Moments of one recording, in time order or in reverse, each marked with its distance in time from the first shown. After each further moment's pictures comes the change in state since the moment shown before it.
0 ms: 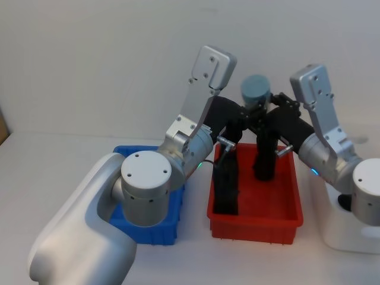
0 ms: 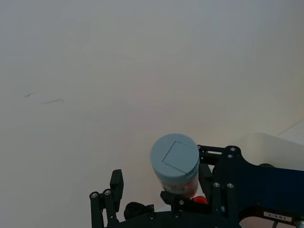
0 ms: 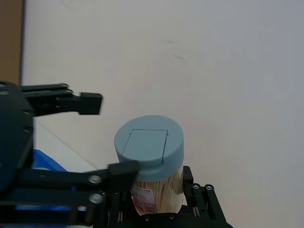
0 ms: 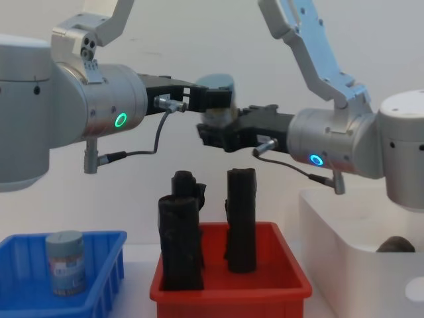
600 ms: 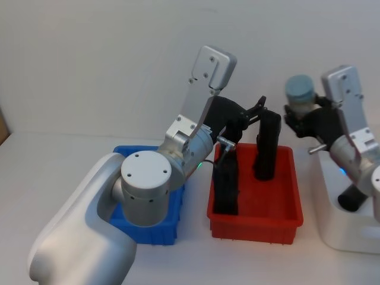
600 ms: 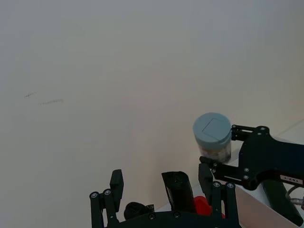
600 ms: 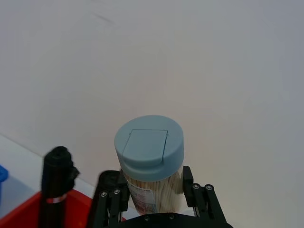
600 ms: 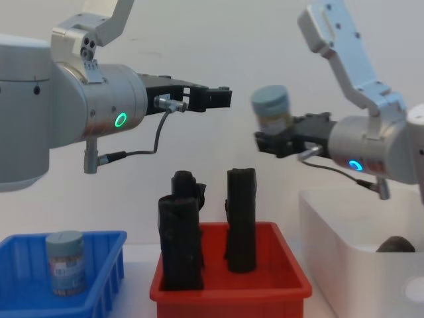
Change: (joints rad) left arm 0.000 0.000 0.000 0.000 0.000 0.000 0.000; right arm -0.019 0.037 0.049 -0.007 -0.049 0.083 -0.172
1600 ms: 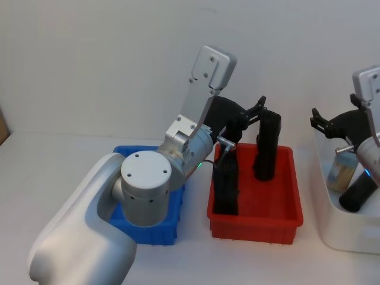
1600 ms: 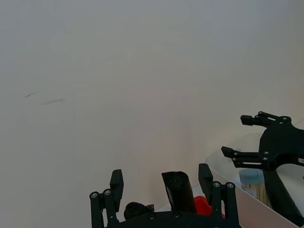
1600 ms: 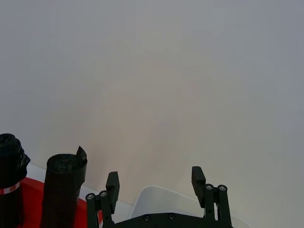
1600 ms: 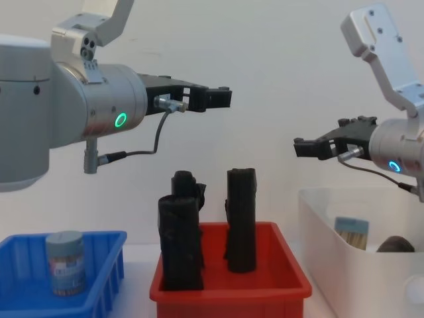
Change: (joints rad) left arm 0.000 0.000 0.000 0.000 0.000 0.000 0.000; right arm -0.025 0.037 0.053 -0.029 0.012 0.064 -0.067
